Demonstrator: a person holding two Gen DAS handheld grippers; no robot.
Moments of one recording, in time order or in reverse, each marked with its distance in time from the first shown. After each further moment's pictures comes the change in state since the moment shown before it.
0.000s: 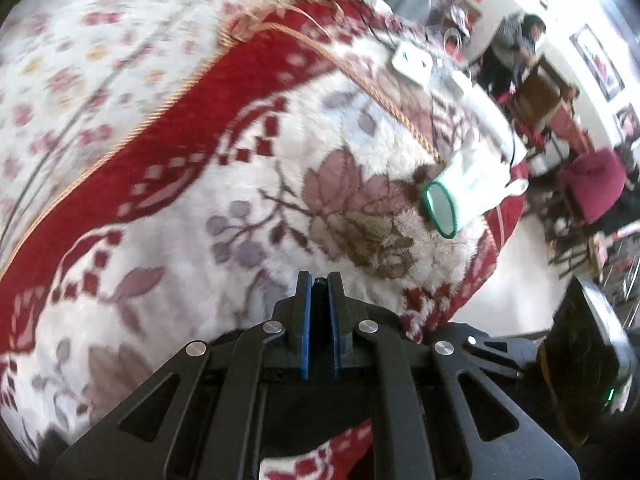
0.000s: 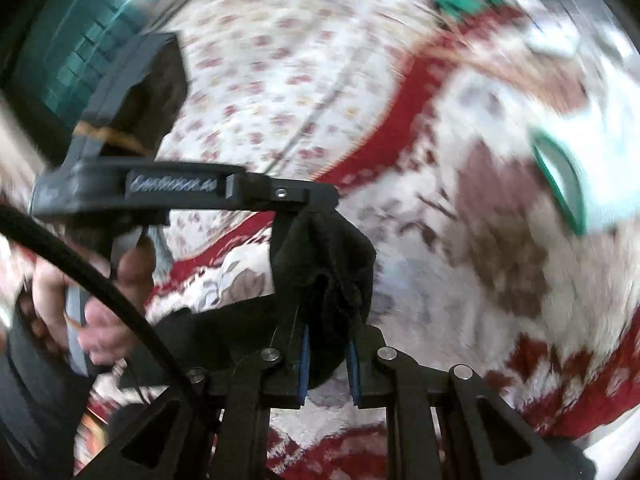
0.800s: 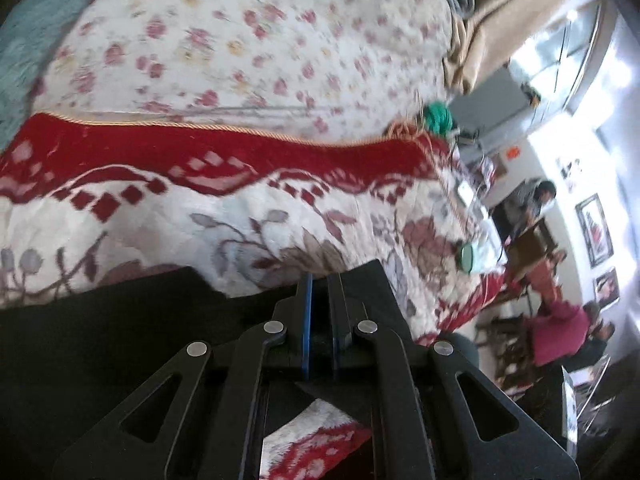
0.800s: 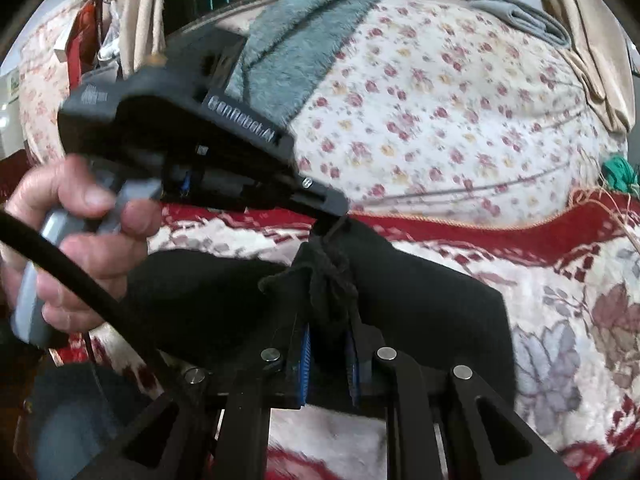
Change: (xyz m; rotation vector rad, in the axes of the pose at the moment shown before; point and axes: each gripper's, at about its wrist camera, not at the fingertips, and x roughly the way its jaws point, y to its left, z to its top) left arm -0.150 0.234 -0.223 -0.435 -0.366 -0.100; right arm 0.082 0.270 -0.091 -0.488 -0.118 -0.027
